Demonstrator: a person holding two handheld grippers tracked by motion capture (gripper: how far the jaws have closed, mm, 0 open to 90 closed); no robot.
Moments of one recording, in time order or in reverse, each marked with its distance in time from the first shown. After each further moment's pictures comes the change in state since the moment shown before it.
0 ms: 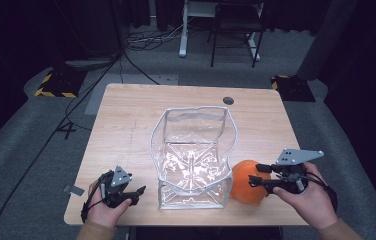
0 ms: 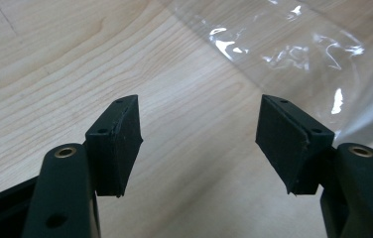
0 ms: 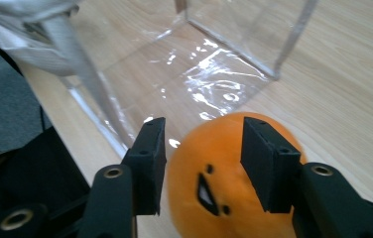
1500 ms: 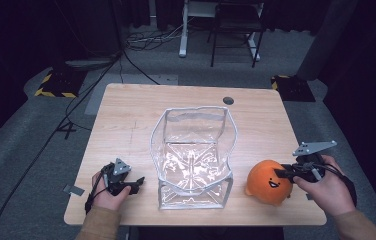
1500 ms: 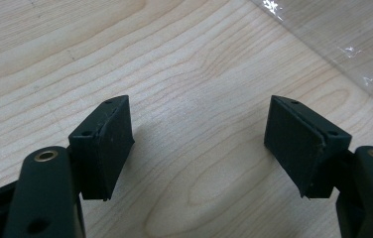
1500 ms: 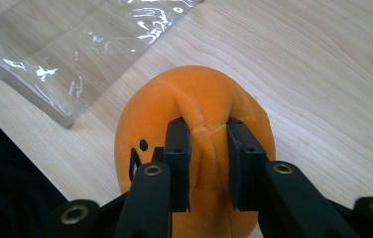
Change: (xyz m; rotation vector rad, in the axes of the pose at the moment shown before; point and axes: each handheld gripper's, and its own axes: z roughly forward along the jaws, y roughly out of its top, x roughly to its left) left arm 0.031 -0.009 0.040 -0.023 0.038 -0.060; right arm -0.056 -0.024 -0.017 0.207 -0.130 0.097
